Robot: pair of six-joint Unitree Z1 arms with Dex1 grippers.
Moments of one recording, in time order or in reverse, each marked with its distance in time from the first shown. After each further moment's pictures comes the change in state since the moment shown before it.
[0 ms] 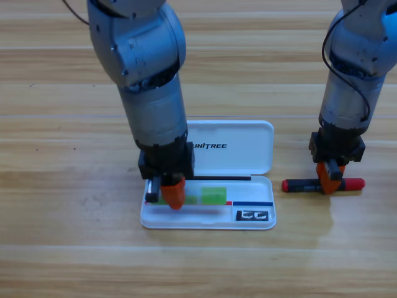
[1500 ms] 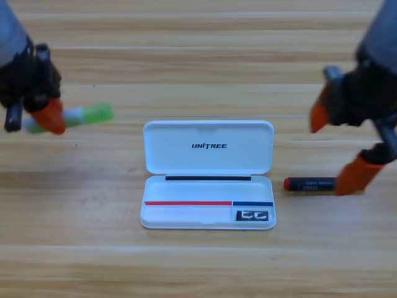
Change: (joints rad) arm 0 0.302 -0.414 0.215 0.011 0.092 0.126; arm 1 0.209 -0.407 -0.016 0.158 0.074 0.163
